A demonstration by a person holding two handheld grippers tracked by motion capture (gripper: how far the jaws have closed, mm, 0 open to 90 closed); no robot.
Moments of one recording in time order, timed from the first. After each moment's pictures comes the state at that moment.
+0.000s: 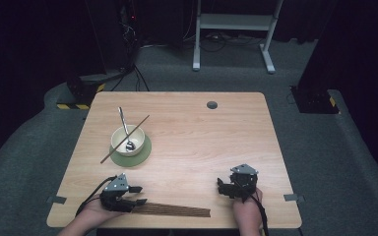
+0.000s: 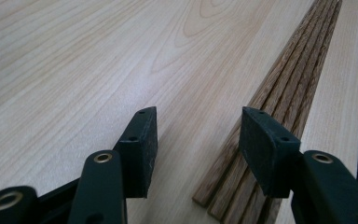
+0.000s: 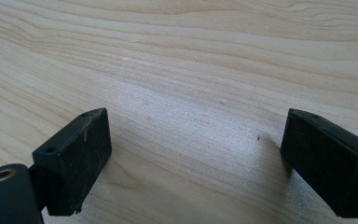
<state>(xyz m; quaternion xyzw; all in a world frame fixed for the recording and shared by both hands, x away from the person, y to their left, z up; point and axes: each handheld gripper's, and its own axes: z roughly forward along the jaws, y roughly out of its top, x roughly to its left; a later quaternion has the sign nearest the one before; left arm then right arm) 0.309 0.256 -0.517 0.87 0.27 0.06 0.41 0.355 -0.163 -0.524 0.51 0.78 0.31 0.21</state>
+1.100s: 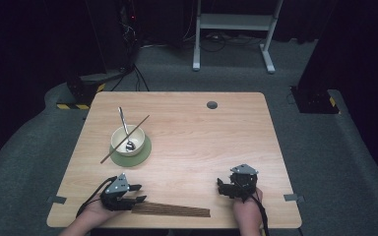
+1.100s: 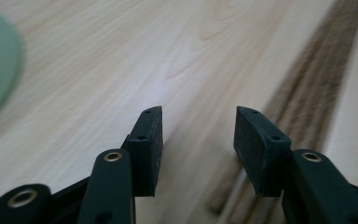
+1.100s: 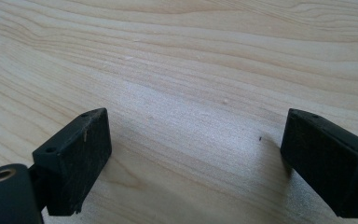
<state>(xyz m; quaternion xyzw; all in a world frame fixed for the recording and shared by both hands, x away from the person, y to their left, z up) 0.306 0.259 -0.519 0.87 0.28 0.11 0.39 0.356 -0.164 -0.524 0.50 0.78 0.31 0.21</state>
